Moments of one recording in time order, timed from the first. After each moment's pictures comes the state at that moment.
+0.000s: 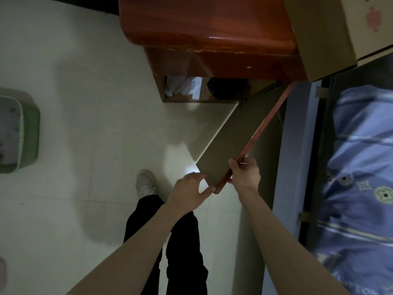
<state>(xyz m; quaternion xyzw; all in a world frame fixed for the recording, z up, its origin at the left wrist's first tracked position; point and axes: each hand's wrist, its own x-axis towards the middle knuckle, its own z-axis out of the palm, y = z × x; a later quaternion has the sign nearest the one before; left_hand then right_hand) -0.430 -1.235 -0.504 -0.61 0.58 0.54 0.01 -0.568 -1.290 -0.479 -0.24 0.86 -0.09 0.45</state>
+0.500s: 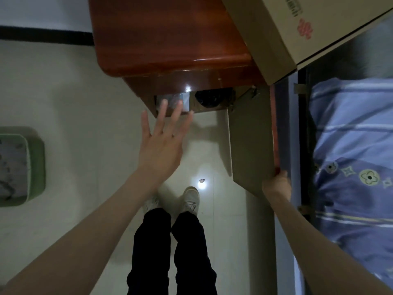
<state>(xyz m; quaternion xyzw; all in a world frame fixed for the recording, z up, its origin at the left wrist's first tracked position) -0.384 -1.341 -0.436 -0.58 0.81 0.06 -0.01 -0.659 -1.276 -0.458 -0.25 0.91 0.09 0.31</state>
